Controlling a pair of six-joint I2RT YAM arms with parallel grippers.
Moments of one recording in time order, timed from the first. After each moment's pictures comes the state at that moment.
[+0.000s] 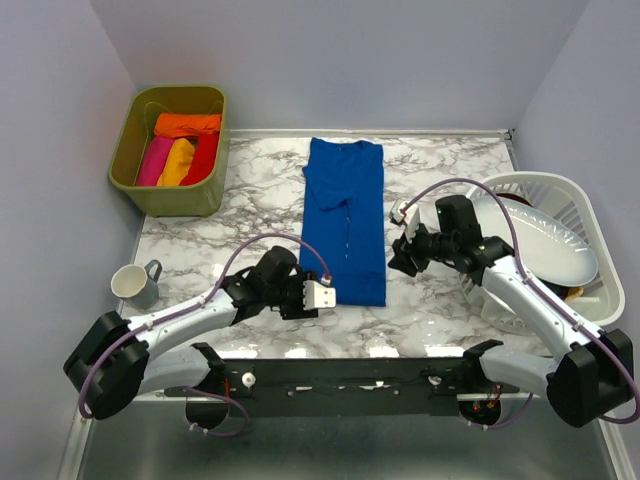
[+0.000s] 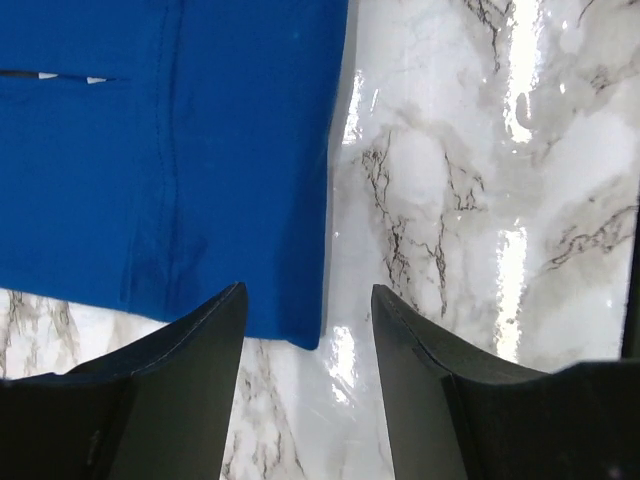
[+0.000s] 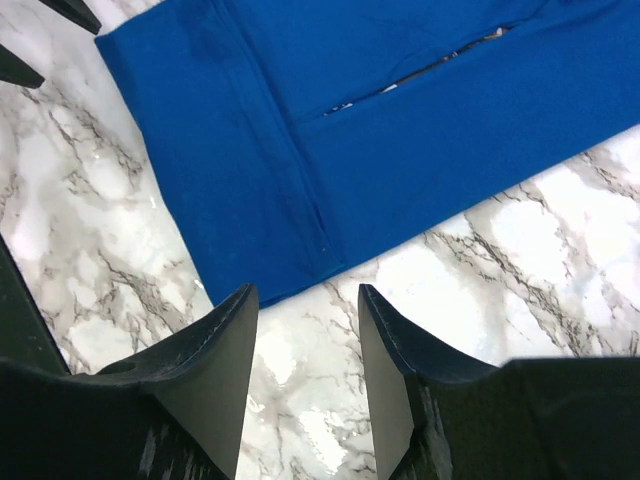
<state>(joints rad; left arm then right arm) -0.78 1.11 0.53 -0.22 0.39 0.70 0.39 1.13 0.82 -0.46 -0.53 -0.45</state>
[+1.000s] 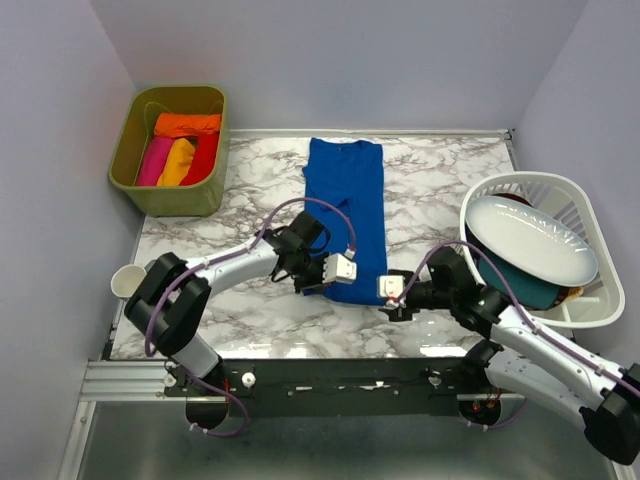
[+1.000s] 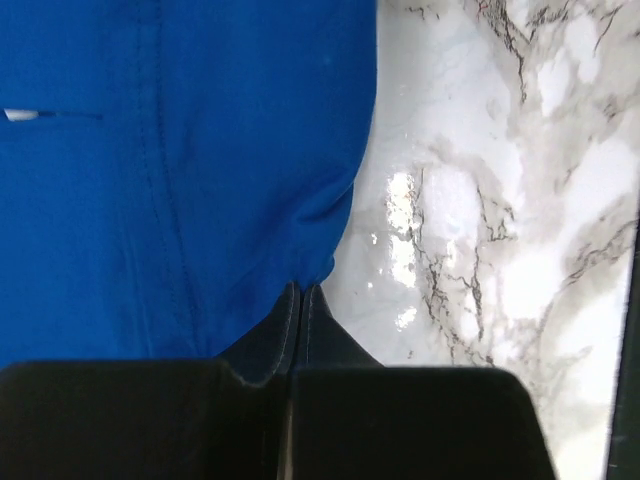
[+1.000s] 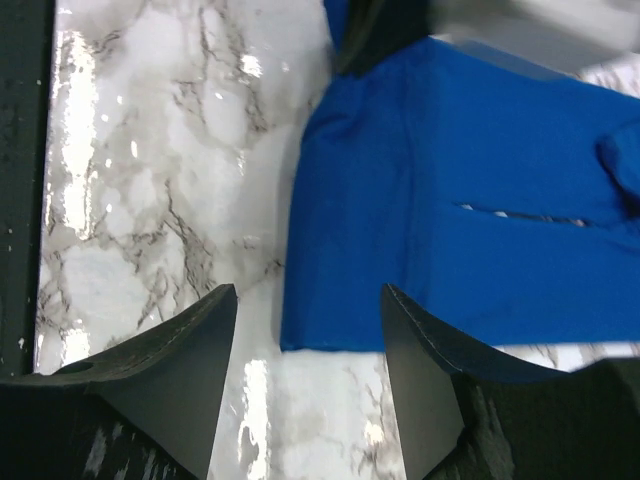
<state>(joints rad) -0.68 1.60 0.97 -0.54 0.57 0.80 0.70 0.84 0.46 -0.26 -0.54 -0.82</state>
